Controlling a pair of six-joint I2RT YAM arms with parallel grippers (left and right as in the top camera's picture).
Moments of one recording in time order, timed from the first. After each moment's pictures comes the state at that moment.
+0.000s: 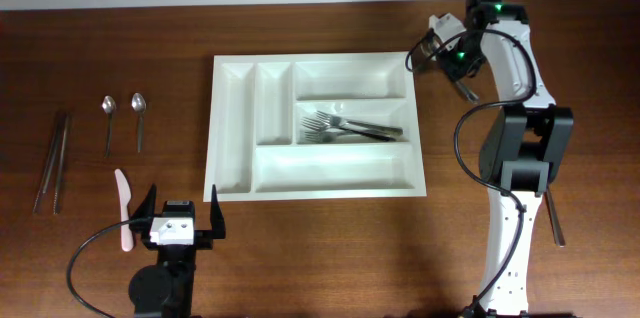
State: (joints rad) left arm 0.02 0.01 0.02 -0.08 0.00 0.13; right arm -0.07 2.56 2.36 -1.12 -0.07 -0.65
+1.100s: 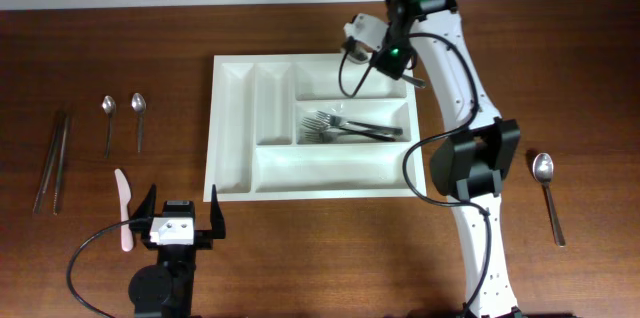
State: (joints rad) left arm 0.02 0.01 0.02 -0.08 0.00 0.13; right arm 0.24 2.56 2.65 -1.44 -0.07 -0.85
